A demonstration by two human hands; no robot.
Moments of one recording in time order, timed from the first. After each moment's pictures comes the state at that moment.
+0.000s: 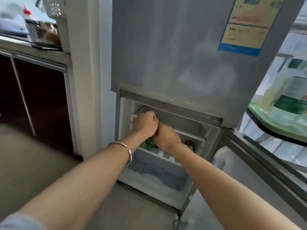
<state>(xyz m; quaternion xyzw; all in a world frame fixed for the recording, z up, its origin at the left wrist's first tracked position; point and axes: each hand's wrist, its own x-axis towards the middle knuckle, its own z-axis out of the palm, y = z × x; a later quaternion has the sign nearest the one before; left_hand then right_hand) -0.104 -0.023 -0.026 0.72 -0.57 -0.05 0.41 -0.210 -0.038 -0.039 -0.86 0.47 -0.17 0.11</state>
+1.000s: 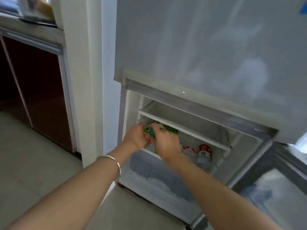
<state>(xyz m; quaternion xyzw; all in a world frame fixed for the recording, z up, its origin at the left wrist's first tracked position) -0.022 -0.080 -0.122 0.75 -0.52 -0.20 0.34 -0.147 -0.116 -0.117 -0.90 0.40 -0.16 -0.09</state>
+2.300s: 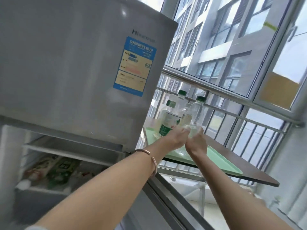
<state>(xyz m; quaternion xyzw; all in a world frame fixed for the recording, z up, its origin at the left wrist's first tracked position) -0.443 -0.028 0.136 0.39 -0.75 -0.37 0.39 -0.546 -0.035 0.118 -0.55 0.70 -0.46 -0.06</state>
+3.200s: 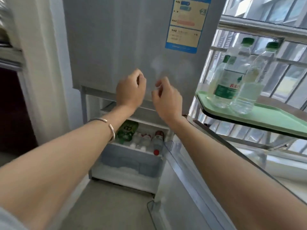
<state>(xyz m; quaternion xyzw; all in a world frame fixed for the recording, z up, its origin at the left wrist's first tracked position) -0.185 0.006 0.076 0.54 -0.57 0.12 0.61 -0.308 0.004 0.071 -0.75 0.42 -0.50 -0.05</state>
